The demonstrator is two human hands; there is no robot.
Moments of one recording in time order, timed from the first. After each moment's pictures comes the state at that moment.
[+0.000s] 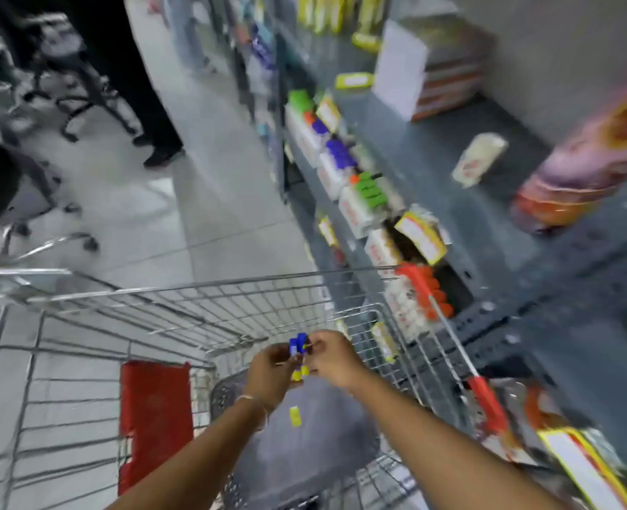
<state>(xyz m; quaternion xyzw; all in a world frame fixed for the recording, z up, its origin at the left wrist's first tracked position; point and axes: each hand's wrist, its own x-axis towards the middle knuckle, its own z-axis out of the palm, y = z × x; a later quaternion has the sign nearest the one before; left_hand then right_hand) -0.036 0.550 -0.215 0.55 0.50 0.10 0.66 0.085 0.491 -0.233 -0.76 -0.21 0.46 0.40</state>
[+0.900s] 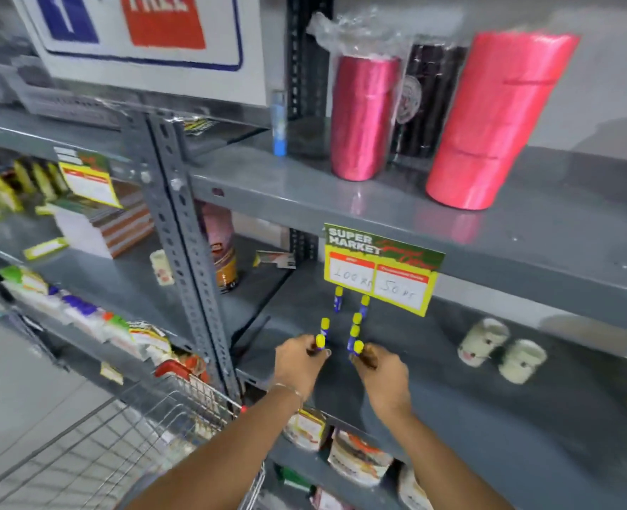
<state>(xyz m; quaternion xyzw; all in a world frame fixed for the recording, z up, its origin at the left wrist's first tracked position) 0.183 0.237 -0.018 0.88 0.08 0.07 0.45 0.180 0.079 -0.042 -0.89 0.05 -0.09 0.45</state>
